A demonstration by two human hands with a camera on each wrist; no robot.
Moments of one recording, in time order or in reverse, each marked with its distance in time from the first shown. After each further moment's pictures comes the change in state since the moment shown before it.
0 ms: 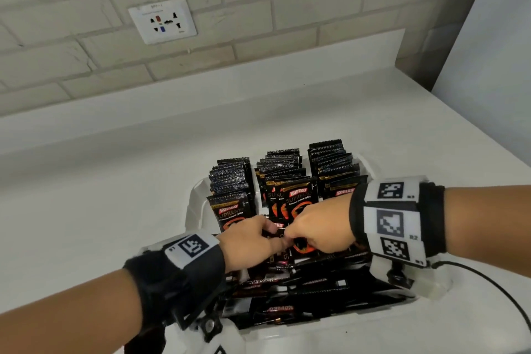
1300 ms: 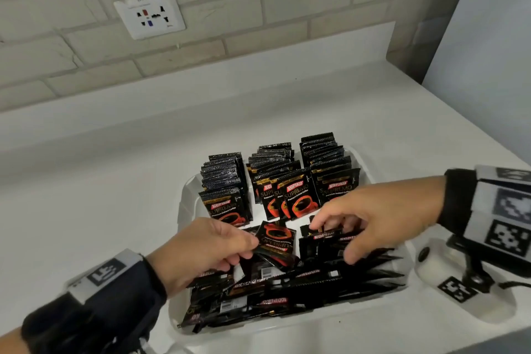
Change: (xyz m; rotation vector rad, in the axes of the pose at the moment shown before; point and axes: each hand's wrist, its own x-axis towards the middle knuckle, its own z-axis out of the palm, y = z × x) left_hand -0.030 -0.026 -0.011 -0.590 0.063 -0.046; right_hand -0.071 0.027 0.021 0.531 0.153 0.002
